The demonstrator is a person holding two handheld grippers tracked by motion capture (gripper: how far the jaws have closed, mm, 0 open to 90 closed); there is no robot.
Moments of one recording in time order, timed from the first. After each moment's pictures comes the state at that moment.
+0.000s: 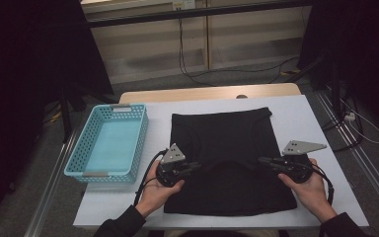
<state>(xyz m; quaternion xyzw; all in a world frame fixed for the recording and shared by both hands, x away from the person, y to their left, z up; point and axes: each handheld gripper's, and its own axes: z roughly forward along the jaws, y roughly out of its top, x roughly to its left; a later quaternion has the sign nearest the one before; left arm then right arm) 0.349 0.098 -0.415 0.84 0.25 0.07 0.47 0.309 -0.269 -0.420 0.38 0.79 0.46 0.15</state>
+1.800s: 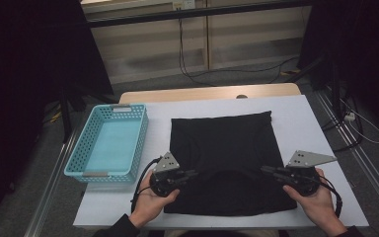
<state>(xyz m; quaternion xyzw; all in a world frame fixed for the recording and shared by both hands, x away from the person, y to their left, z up) 0.323 0.112 -0.407 0.84 0.25 0.05 0.48 0.273 -0.265 -0.408 0.37 0.79 0.47 0.16</state>
